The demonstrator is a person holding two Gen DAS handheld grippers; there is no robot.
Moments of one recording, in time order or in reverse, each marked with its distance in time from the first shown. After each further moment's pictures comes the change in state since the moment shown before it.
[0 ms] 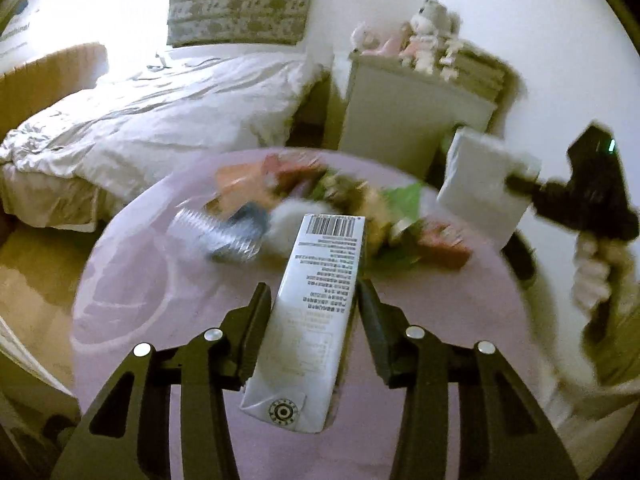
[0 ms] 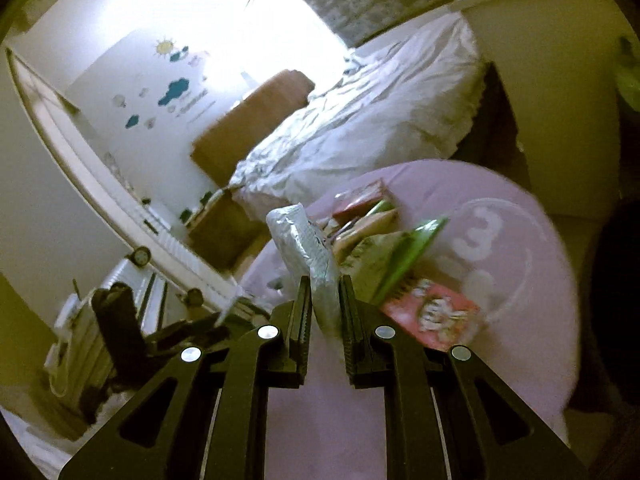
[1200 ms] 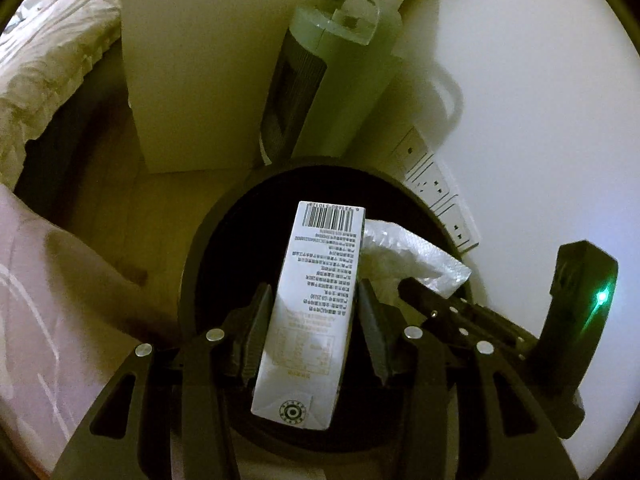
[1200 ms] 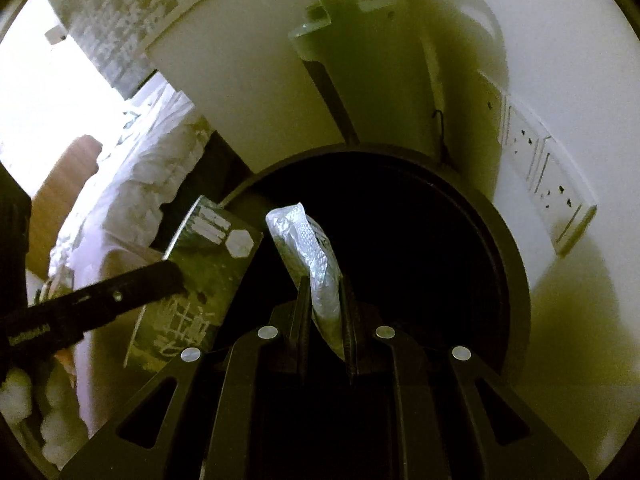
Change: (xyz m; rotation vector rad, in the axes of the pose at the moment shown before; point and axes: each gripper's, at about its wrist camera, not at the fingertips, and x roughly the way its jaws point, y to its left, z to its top) left arm 0.332 -0.311 0.093 0.102 0.417 -0.299; right arm -0.084 -0.284 -0.048 0.357 -0.052 -0.651
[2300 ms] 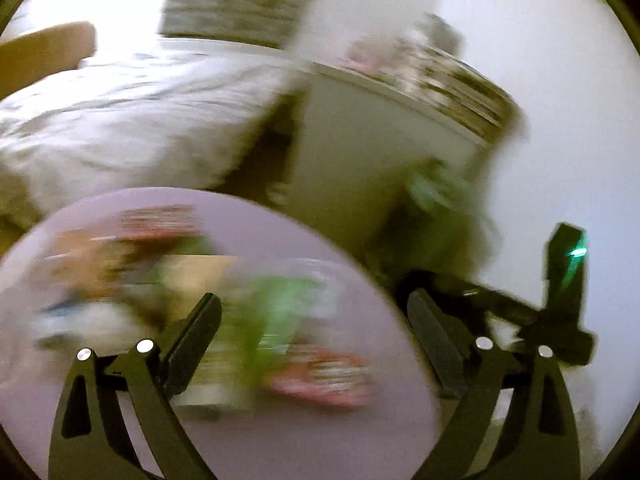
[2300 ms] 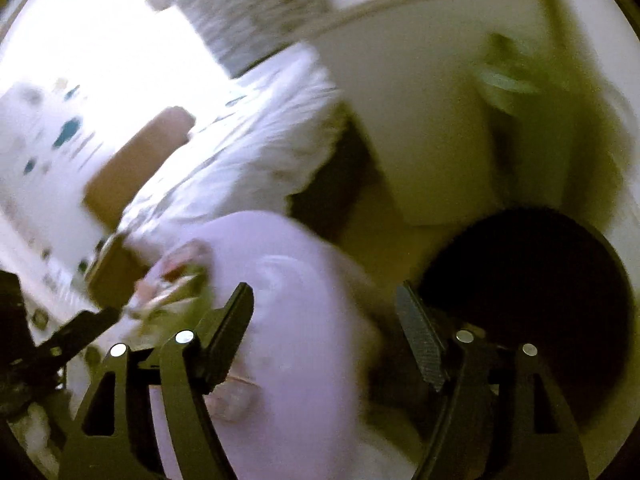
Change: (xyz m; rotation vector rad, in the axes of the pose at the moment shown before) left arm -0.262 0.141 -0.129 -0.258 -0.490 0.259; right arm -0.050 0.231 0.009 -0.304 -0.004 0.327
